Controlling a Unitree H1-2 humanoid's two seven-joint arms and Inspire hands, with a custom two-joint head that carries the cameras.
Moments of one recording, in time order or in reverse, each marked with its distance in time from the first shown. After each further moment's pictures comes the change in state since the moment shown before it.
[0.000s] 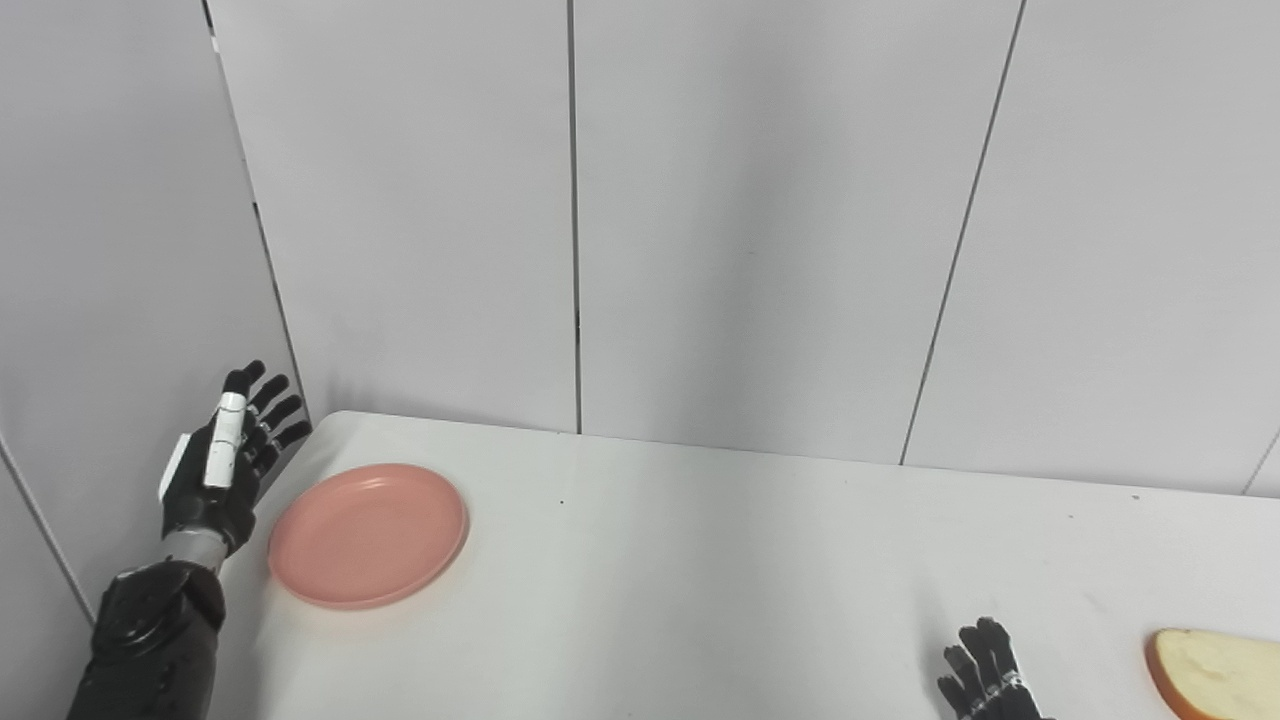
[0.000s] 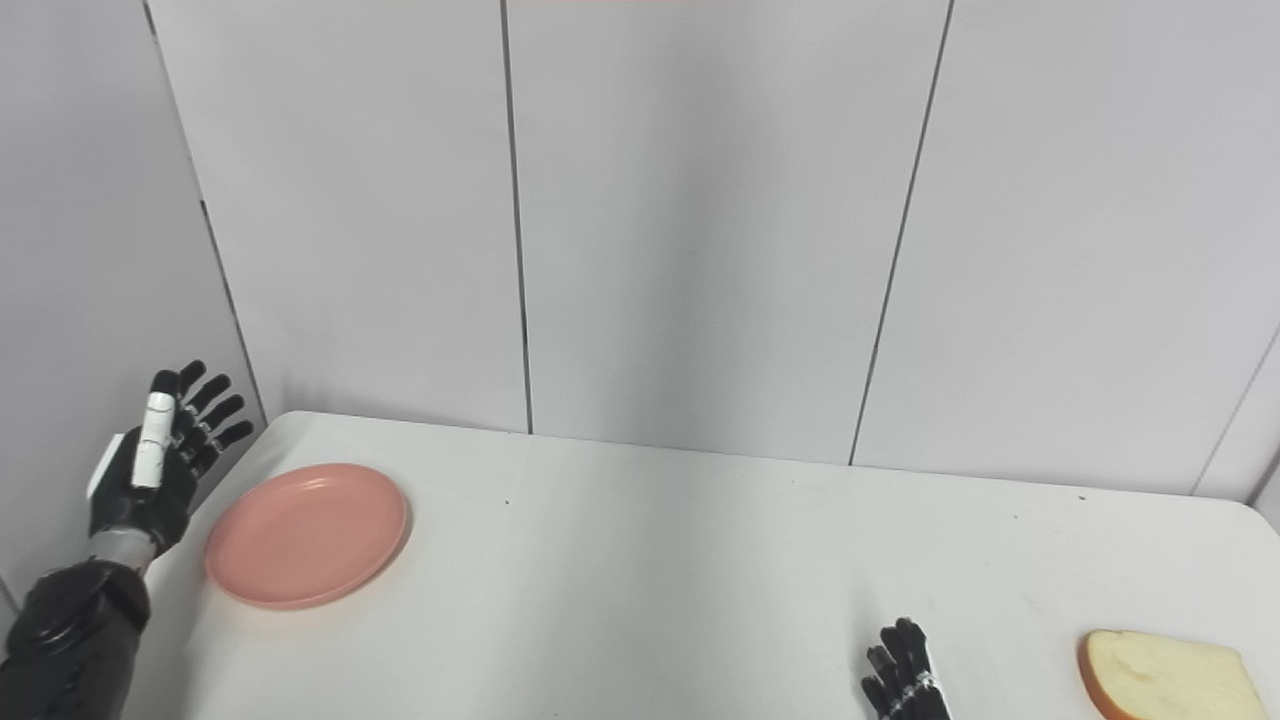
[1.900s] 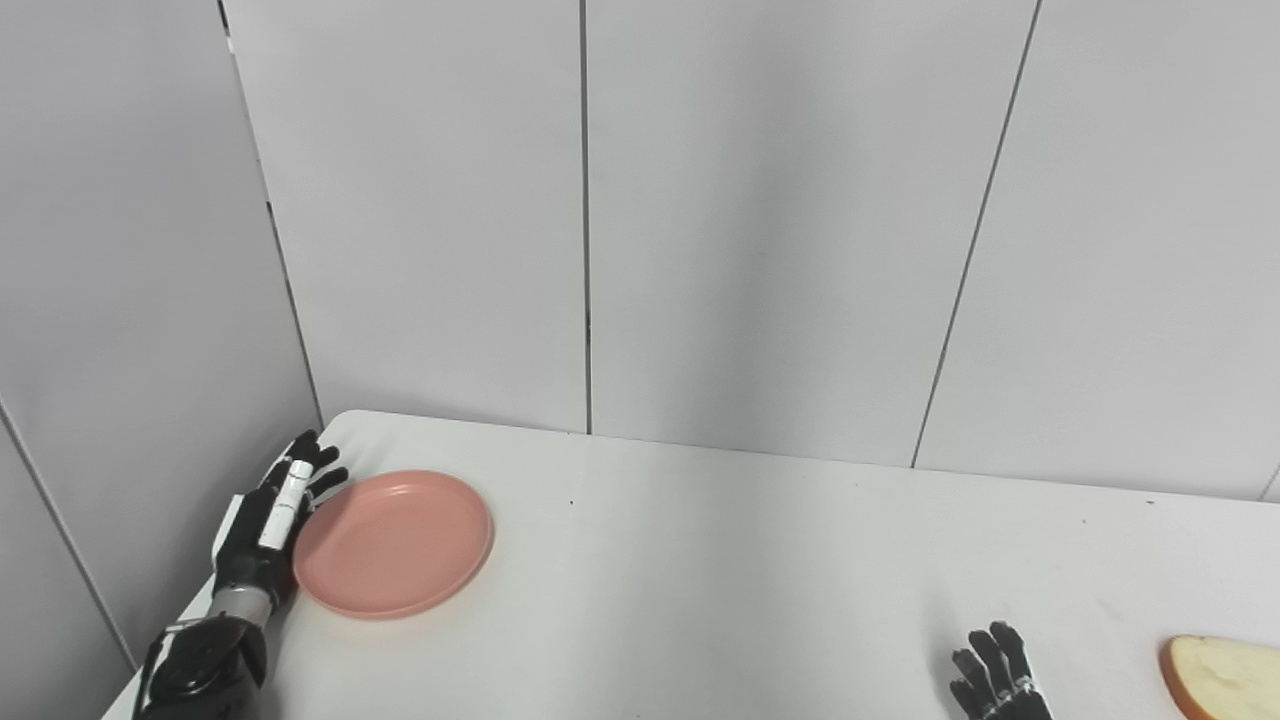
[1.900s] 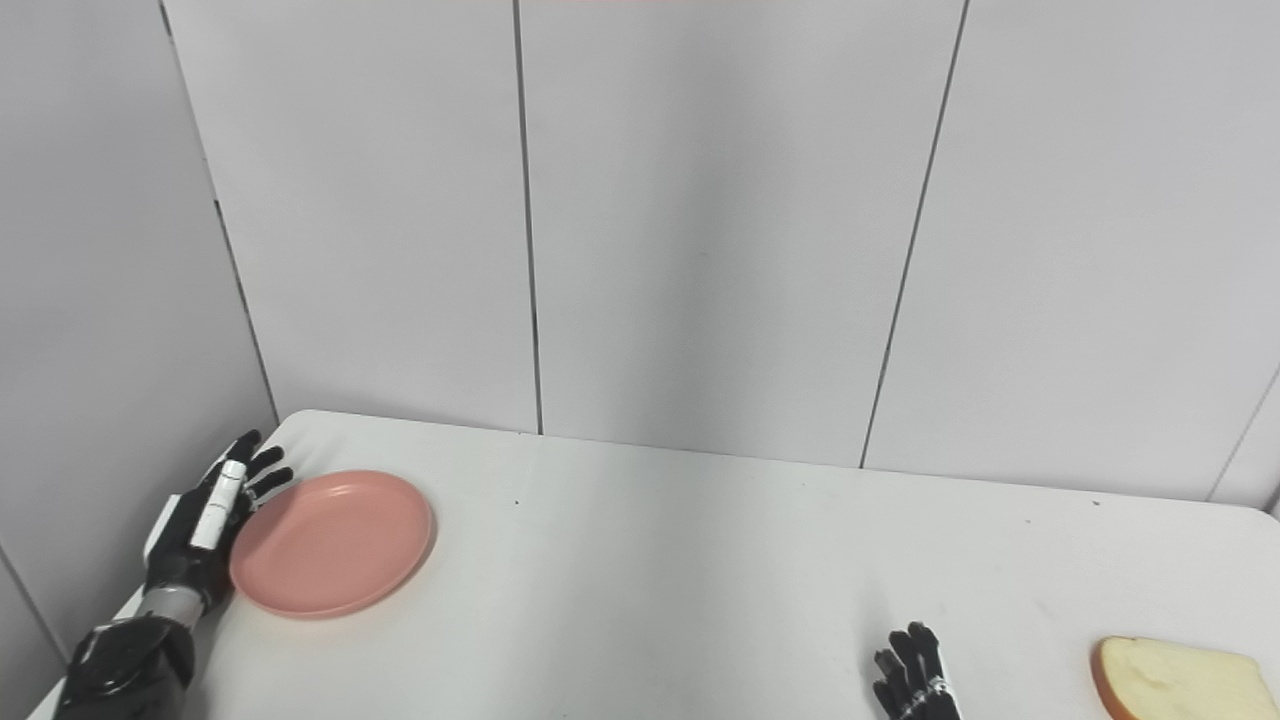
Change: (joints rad) left arm 0.005 -0.057 -0.086 0.174 0.082 -0.154 0.024; right arm 0.012 0.002 -0.005 -0.005 -0.008 0.000 -0.004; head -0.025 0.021
